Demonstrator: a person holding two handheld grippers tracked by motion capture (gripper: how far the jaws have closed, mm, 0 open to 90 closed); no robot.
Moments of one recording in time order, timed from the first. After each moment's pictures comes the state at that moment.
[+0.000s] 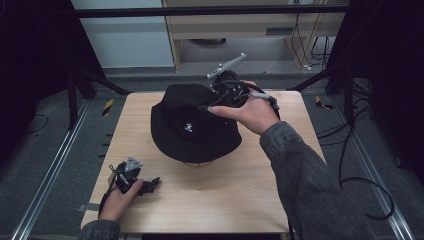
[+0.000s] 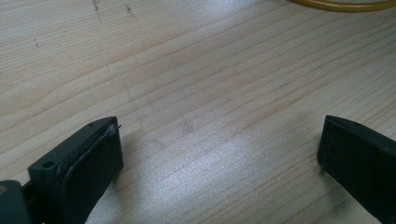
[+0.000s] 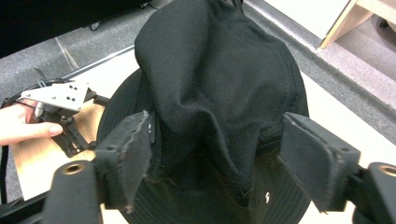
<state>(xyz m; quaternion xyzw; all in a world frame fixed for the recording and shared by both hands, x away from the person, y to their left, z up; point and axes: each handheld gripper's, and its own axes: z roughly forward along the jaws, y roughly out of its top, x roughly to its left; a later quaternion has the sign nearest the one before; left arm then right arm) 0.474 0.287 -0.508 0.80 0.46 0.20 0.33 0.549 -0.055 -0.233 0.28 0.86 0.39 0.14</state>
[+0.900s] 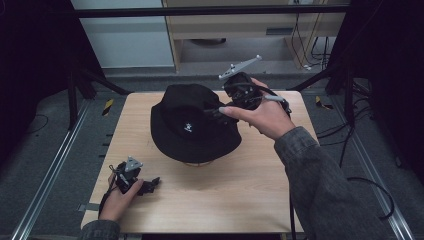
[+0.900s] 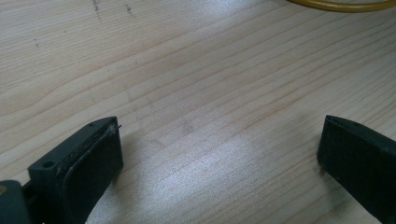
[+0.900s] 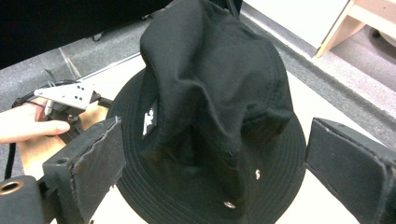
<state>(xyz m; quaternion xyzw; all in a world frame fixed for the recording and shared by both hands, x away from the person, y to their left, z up) 0.474 0.287 -0.509 0.80 0.46 0.20 0.33 0.534 -0.079 -0.229 0.28 0.85 0.42 0.15</state>
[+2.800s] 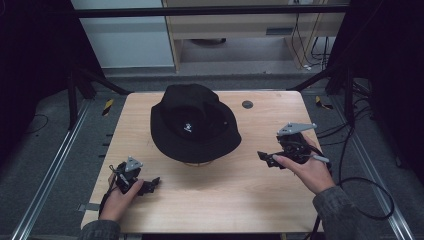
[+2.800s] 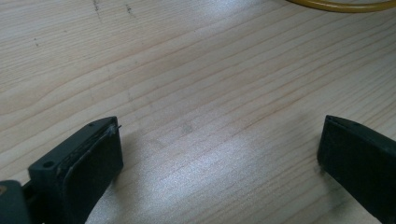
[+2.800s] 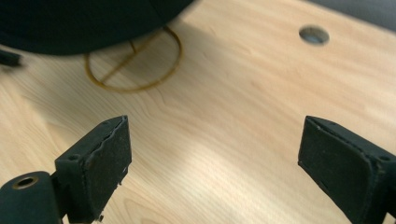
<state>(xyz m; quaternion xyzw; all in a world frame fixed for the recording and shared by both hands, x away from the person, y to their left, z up) 0.474 0.286 -0.509 0.80 0.46 0.20 0.33 0.486 -0.213 -0.383 0.40 0.81 0.38 0.18</state>
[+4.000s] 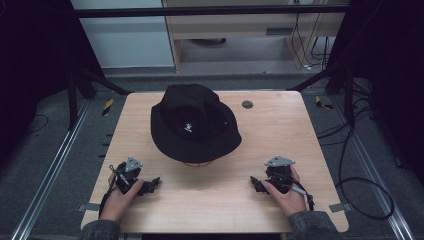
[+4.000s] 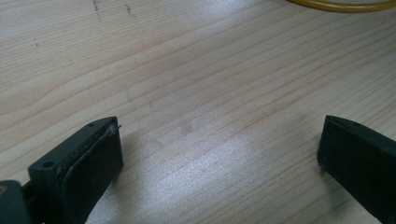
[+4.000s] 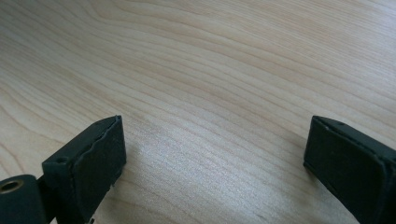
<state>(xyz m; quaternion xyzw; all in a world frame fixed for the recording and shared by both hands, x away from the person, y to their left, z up) 0.473 0.286 -0.509 0.80 0.46 0.20 0.33 0.470 -0.195 -0.512 0.46 0.79 0.34 0.20</state>
